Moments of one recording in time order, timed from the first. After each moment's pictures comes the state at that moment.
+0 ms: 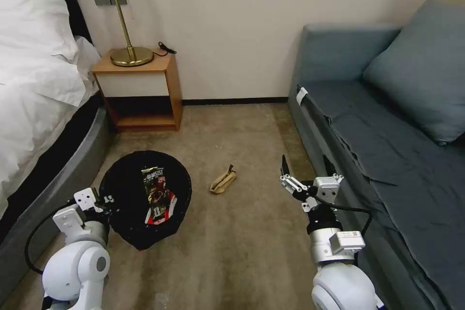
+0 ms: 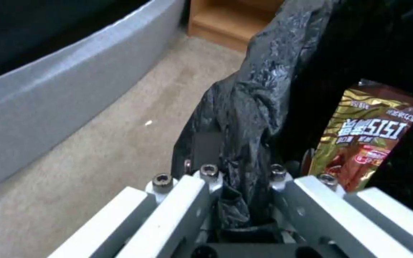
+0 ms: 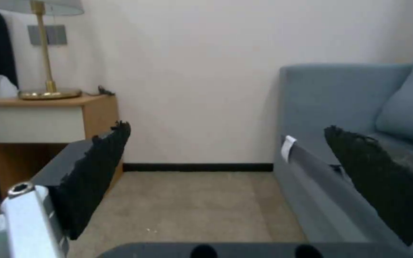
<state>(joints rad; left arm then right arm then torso) 1.39 -1.46 -0.81 -2.16 -0.47 0.65 -0.35 -1.44 1.14 0.16 2.23 0.15 0.01 0.47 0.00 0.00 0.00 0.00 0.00</state>
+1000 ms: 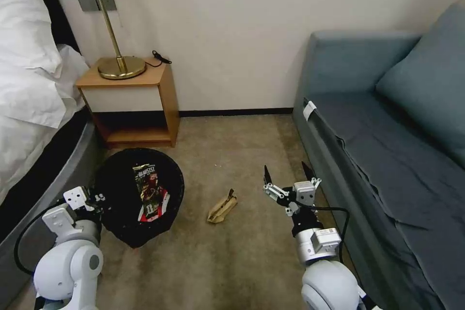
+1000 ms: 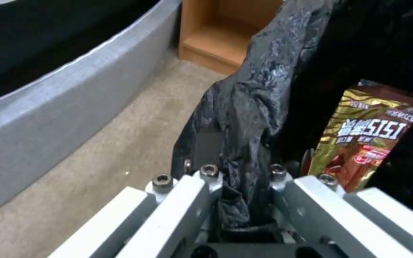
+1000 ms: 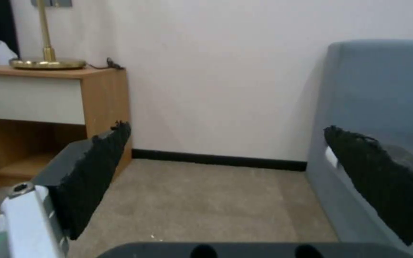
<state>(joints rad) 1.39 -1.47 -0.84 -2.16 -0.48 0.65 -0.35 -1.35 1.09 0.04 2.13 0.18 0.00 0.48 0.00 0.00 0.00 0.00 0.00</state>
